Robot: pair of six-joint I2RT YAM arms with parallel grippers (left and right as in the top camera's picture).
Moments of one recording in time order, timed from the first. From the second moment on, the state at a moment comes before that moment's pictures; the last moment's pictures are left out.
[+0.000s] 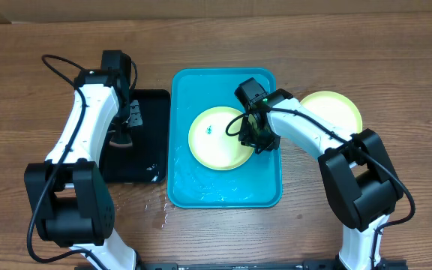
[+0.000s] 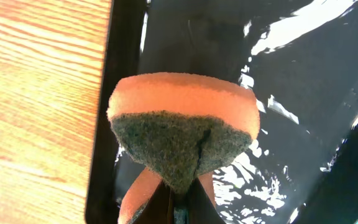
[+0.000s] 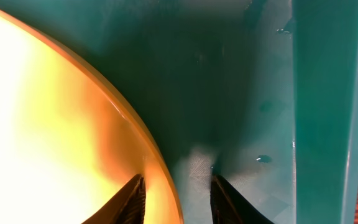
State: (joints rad) left arm 0.00 1.85 1.45 -1.08 -0.23 -0.25; right arm 0.53 2.04 1.40 -0.85 -0.04 0.76
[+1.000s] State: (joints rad) left arm 0.00 1.85 1.23 -0.73 0.03 -0.03; right arm 0.53 2.04 1.40 -0.84 -0.04 0.76
